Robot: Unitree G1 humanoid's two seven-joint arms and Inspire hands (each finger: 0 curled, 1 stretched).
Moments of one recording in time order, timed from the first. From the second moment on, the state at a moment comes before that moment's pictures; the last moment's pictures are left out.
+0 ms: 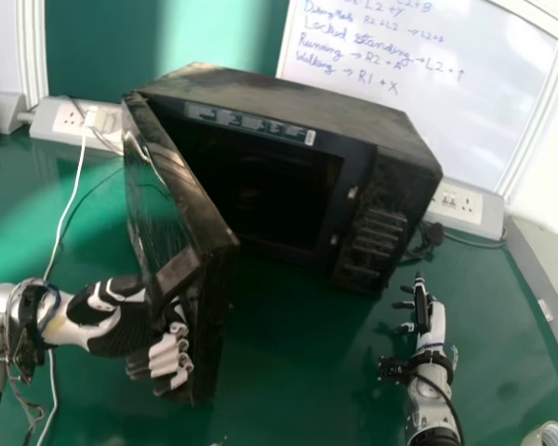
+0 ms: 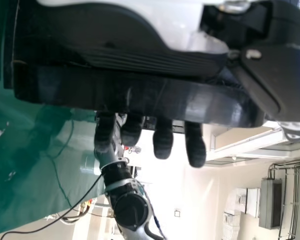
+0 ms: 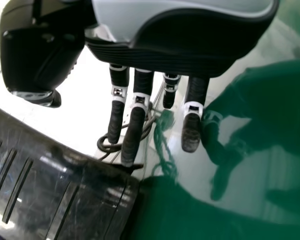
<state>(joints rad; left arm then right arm) -0.62 0.45 0.23 0.21 -0.49 0.25 -1.46 -1.01 -0.44 -0.22 1.33 -0.12 -0.27 -0.16</state>
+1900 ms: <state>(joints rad) -0.52 0.51 0.40 0.30 -0.54 0.13 -1.49 -1.01 -0.44 -0.23 1.33 -0.12 -0.26 -0.16</state>
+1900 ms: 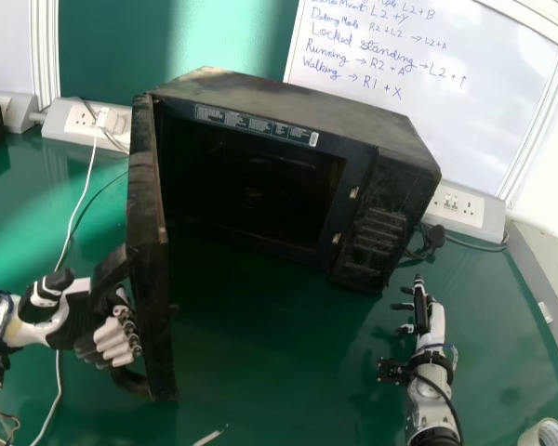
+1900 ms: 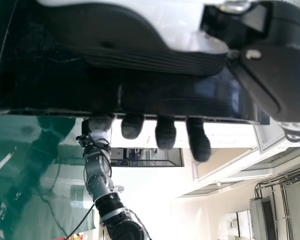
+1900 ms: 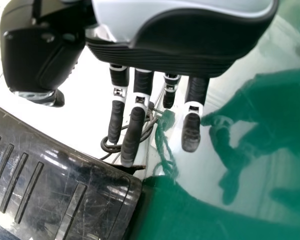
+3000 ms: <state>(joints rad) -0.75 0.78 0.69 0.97 -0.57 -0.15 -1.31 -1.00 -0.46 -0.24 1.34 -0.11 -0.25 -0.19</state>
